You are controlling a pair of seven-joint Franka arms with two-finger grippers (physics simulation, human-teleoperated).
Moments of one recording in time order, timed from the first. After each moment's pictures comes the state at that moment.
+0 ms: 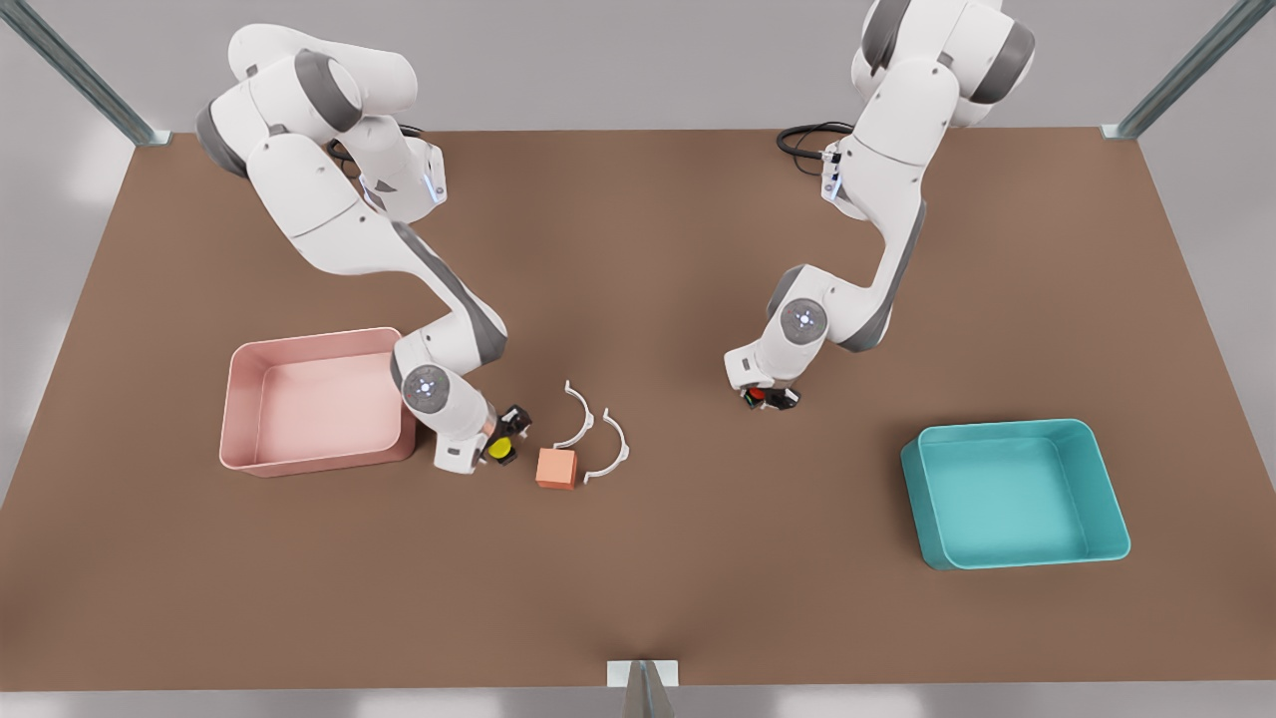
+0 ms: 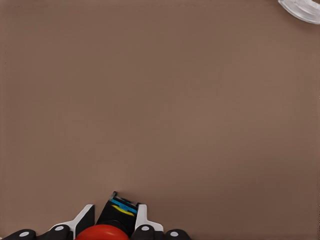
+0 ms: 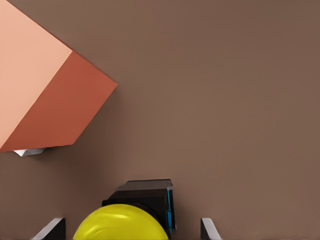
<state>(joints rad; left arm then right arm) -0.50 0.46 -0.02 -2.13 -0.05 2.64 0.12 0.04 0.70 0.37 -1.86 -0.18 2.55 -0.08</state>
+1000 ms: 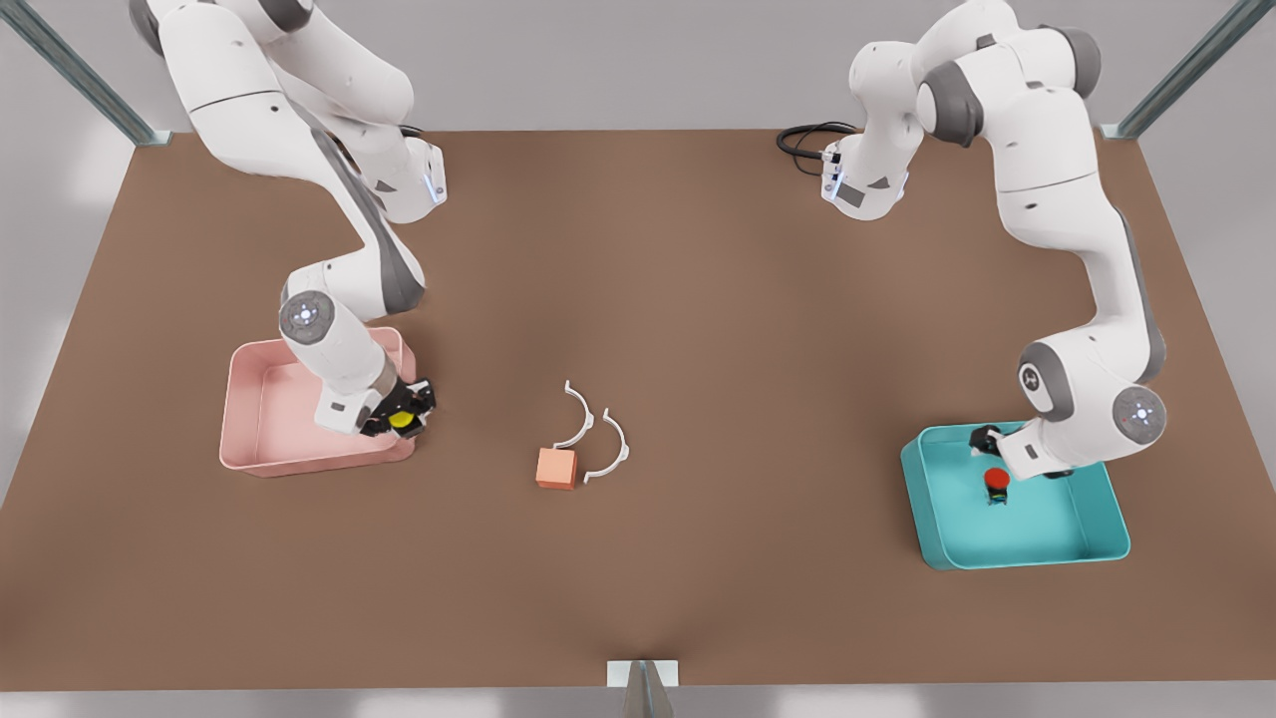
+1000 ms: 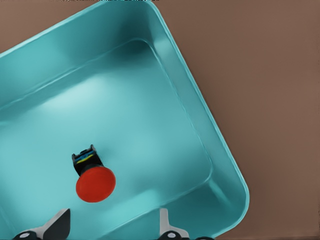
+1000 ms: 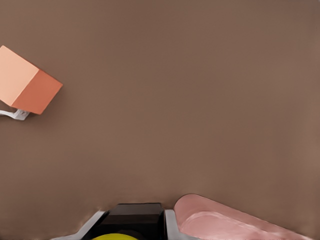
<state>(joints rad) -0.26 0.59 0.46 -1.67 -0.28 2.13 0.76 -0.37 0.24 0.59 -2.13 -0.17 2.45 -0.15</state>
